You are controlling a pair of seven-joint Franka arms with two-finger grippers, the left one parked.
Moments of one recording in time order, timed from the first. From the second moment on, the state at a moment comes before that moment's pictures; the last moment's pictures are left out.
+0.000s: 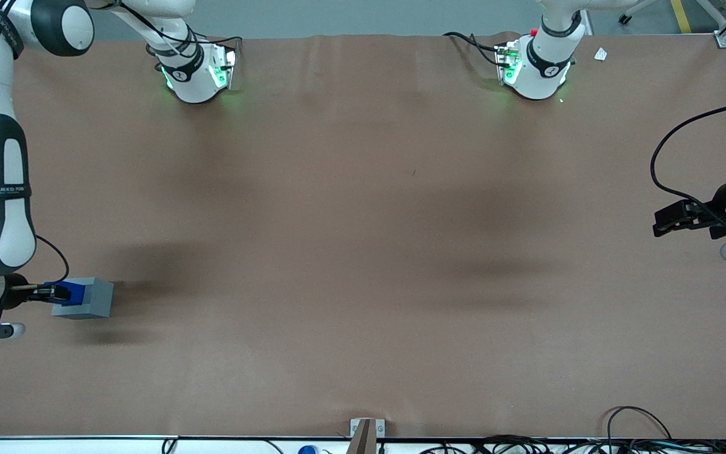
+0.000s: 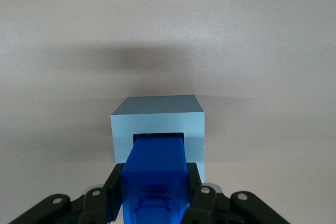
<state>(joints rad) -0.19 0.74 -0.09 -1.29 0.04 1.94 -0.31</state>
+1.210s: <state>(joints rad) -0.19 0.75 -0.09 -1.29 0.04 1.94 -0.31</state>
